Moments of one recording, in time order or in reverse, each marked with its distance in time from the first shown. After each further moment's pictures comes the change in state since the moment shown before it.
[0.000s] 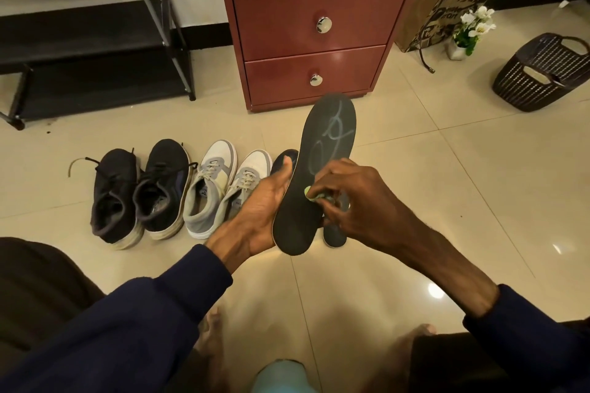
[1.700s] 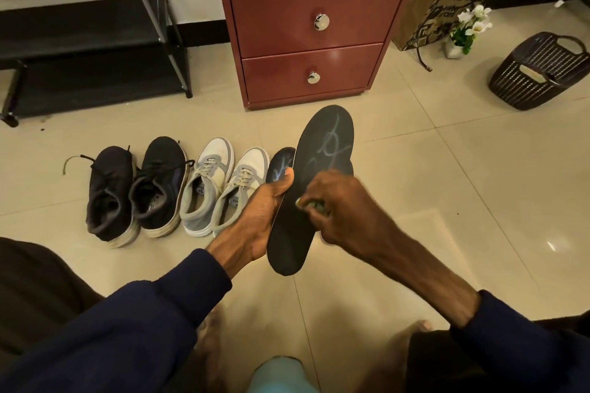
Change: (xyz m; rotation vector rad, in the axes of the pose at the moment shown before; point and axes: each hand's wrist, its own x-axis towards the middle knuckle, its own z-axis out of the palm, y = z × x) left_hand -0.003 -0.009 -0.005 0.081 0.172 0.060; right_hand -0.006 -0.017 0.015 -0.045 -0.071 0.064
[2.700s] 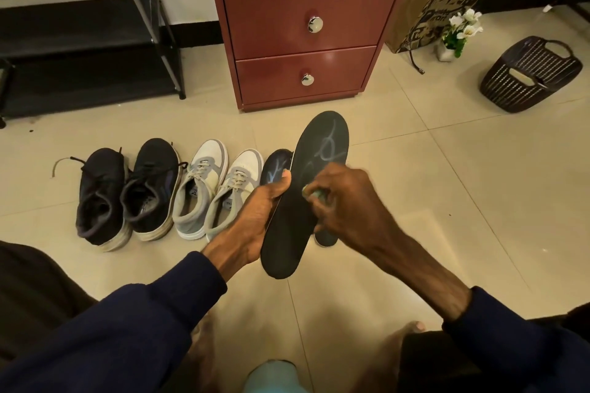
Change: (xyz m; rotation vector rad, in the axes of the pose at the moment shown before) left_hand -0.001 -0.003 0.004 0.020 0.004 -0.021; right_hand 0.001 0.006 -0.004 -0.016 0.109 0.143
